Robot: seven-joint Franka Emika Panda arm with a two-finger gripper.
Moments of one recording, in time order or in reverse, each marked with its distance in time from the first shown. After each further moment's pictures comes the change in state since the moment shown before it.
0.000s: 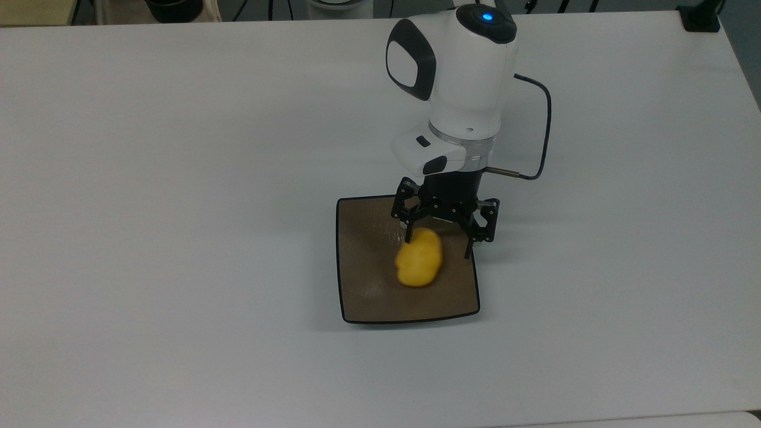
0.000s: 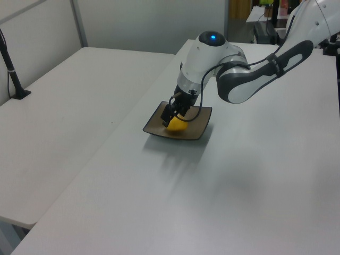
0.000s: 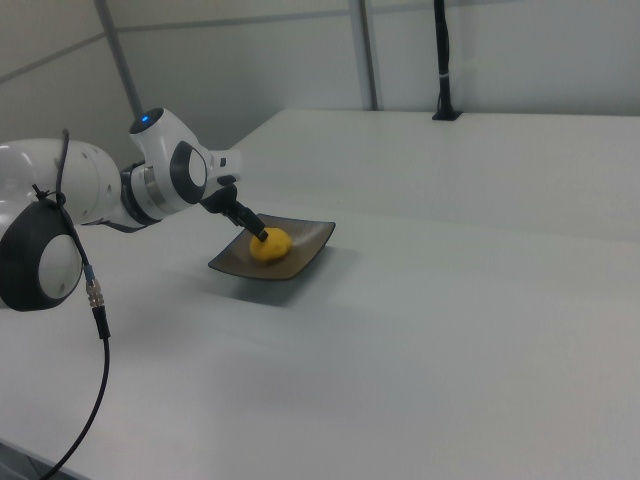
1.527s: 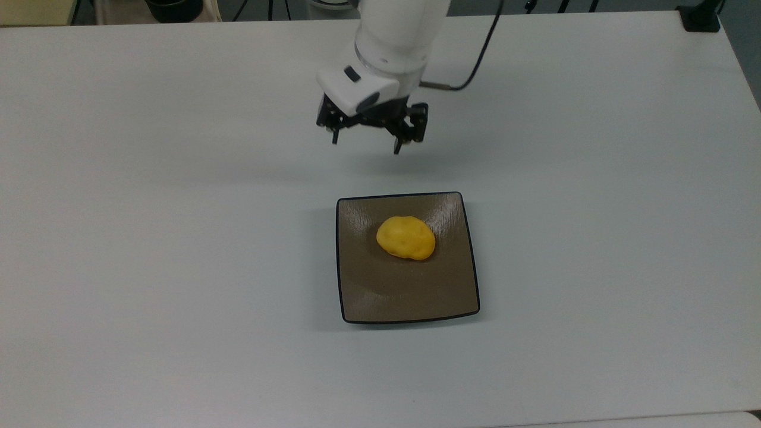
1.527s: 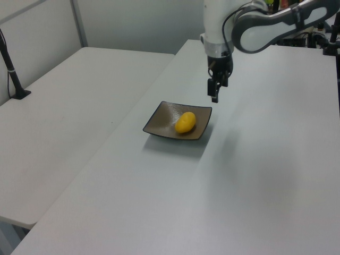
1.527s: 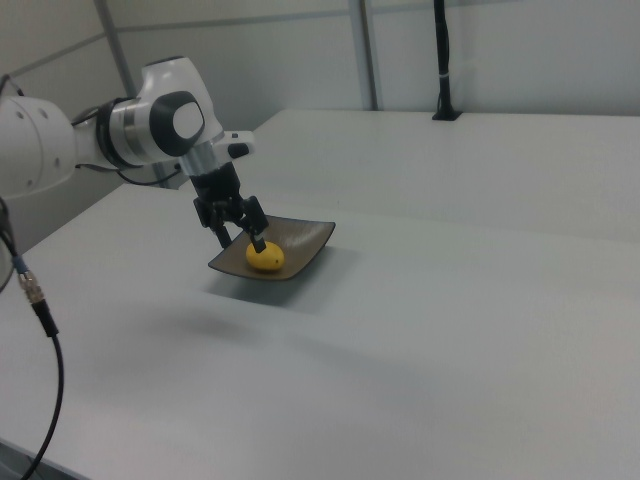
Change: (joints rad) arm -0.054 -0.297 -0.059 -0.125 0.231 -0.573 -0.519
